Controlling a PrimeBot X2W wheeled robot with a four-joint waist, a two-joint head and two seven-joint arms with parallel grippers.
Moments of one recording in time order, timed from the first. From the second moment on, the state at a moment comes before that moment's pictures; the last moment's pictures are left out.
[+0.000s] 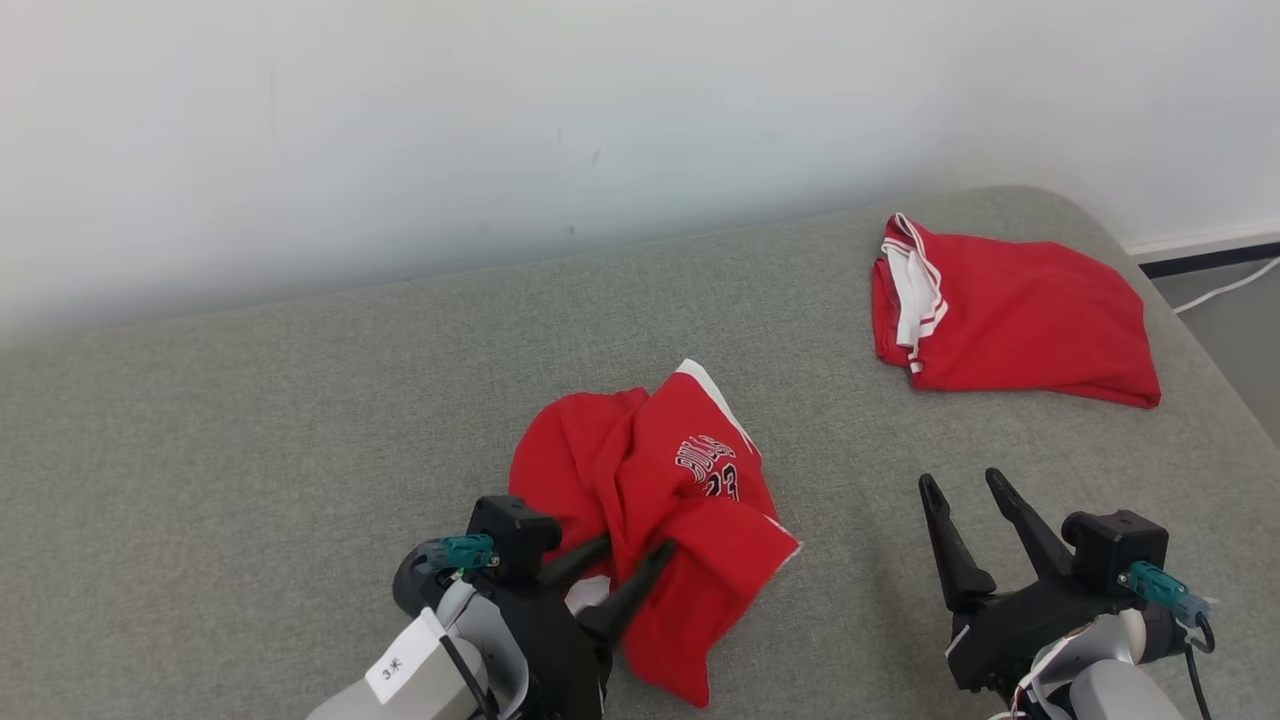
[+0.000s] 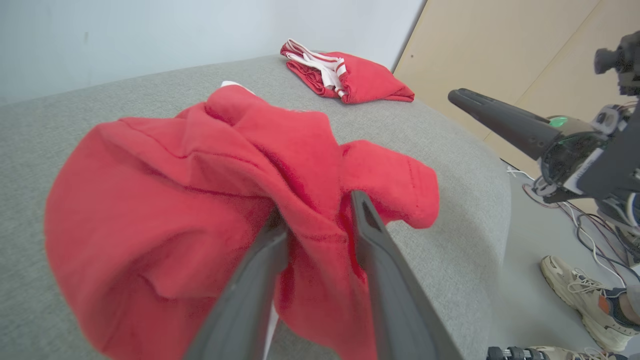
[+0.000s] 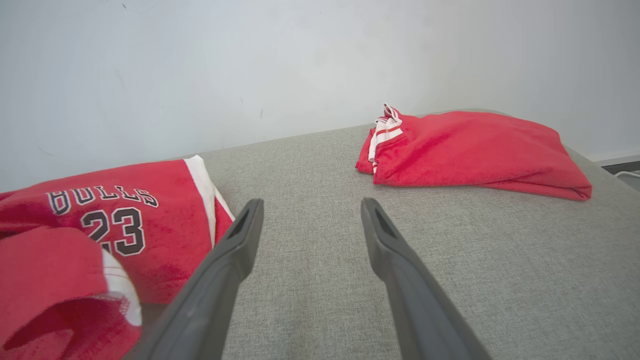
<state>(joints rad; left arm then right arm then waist) -0.67 0.23 -1.23 0.57 -0.91 -0.13 -0.21 -0.19 -0.09 0.06 0.44 0.33 0.13 -0.18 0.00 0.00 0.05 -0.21</state>
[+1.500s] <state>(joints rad) -0.13 0.39 -0.45 0.11 -0.45 0.14 -0.26 -0.09 -0.11 0.01 0.37 0.35 0.13 -0.16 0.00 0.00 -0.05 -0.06</state>
